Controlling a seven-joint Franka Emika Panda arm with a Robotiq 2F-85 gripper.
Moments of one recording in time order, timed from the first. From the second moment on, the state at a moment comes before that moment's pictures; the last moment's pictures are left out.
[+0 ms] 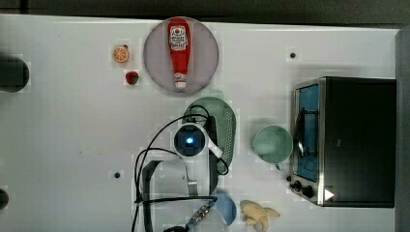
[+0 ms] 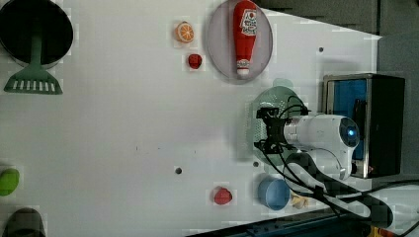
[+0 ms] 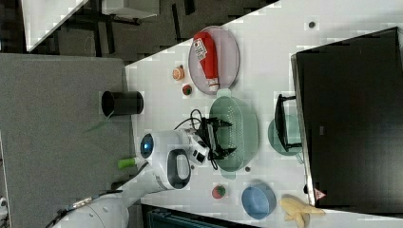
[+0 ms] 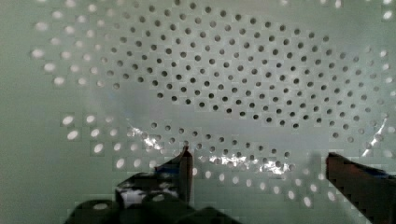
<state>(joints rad) 0.06 0.39 0.04 -2.48 -0.05 1.25 0.82</state>
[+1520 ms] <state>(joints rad) 0.37 0.47 0.07 -2.31 0.04 1.16 1.10</state>
